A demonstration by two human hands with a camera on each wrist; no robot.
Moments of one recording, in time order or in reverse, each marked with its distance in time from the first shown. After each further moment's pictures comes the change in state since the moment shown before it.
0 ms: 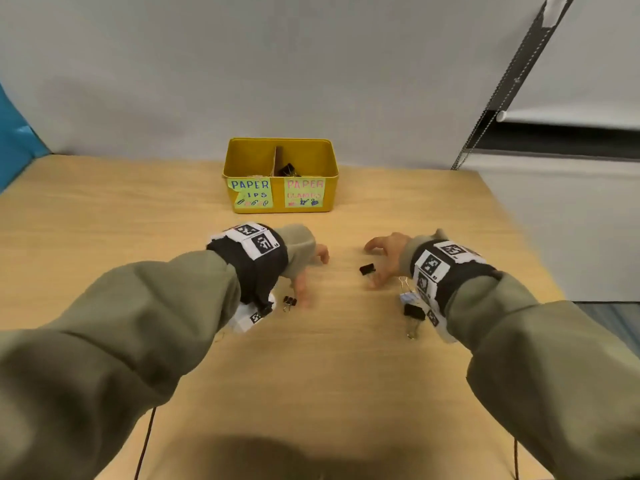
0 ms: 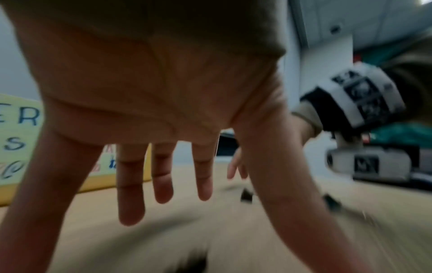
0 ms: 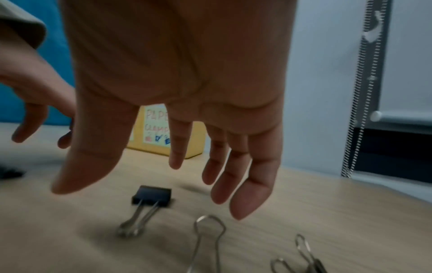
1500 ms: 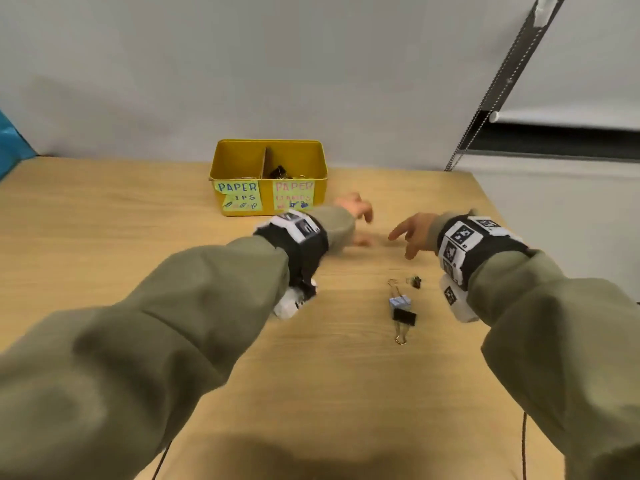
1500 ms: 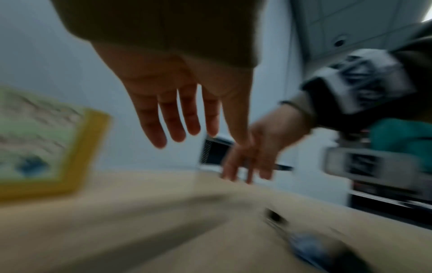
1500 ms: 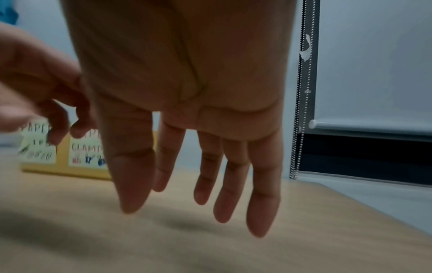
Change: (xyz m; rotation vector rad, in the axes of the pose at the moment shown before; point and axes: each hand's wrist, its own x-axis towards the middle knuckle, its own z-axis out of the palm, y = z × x) left_hand 0.039 0.040 -0.041 -0.360 0.541 0.139; right_hand 0.019 0.052 -0.034 0.165 0.044 0.048
